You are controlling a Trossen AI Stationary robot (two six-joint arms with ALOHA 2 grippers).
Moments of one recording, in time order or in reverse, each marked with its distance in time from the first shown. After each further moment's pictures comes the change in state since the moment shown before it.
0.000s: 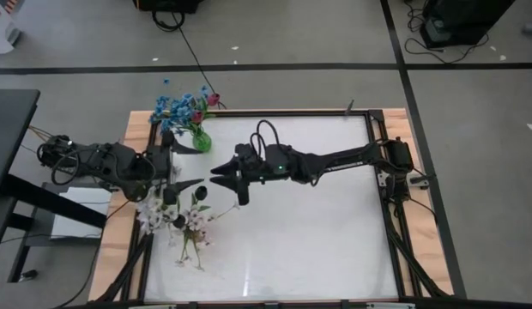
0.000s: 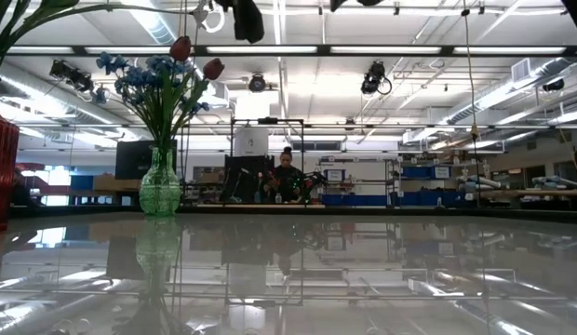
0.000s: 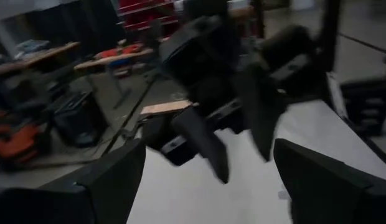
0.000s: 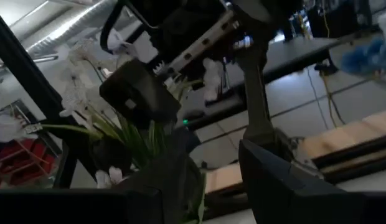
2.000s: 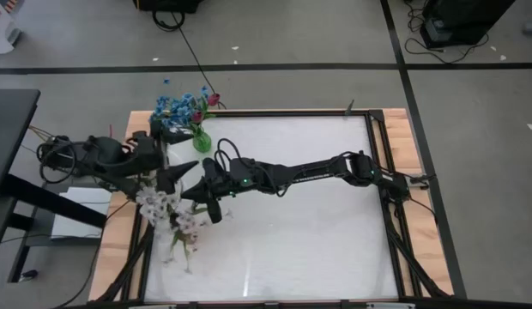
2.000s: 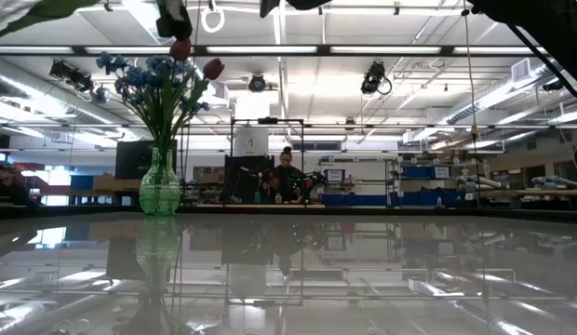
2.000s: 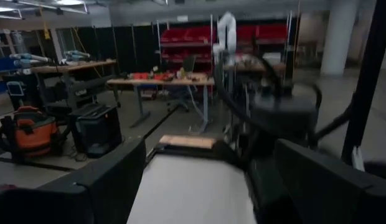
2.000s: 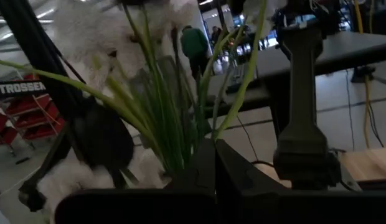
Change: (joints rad) left arm 0.000 -0.032 -0.001 0.164 -0.134 -0.095; right arm 0.046 0.377 0.514 -0.150 -0.104 -0.134
